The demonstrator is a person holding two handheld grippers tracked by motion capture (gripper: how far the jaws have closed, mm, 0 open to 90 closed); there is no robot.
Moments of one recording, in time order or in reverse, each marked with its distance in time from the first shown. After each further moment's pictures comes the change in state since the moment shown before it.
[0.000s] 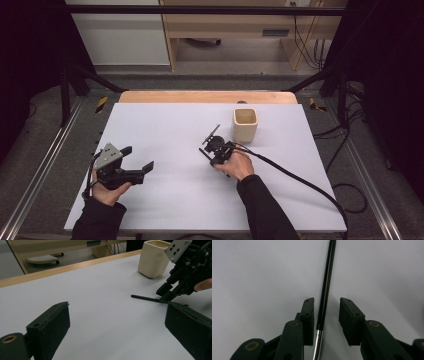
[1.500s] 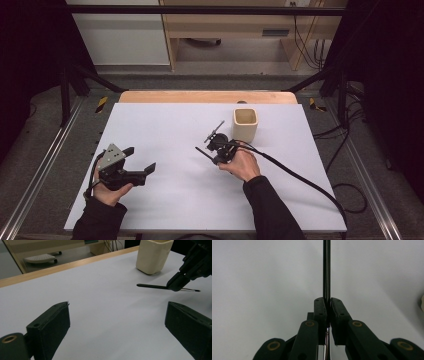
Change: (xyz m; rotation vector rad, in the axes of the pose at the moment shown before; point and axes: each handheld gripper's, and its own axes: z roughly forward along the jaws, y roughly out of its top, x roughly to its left) left arm -0.005 0.001 0.003 0.026 -0.014 0.037; right arm 0.003 -0.005 -0.040 -0.037 0.067 -0.028
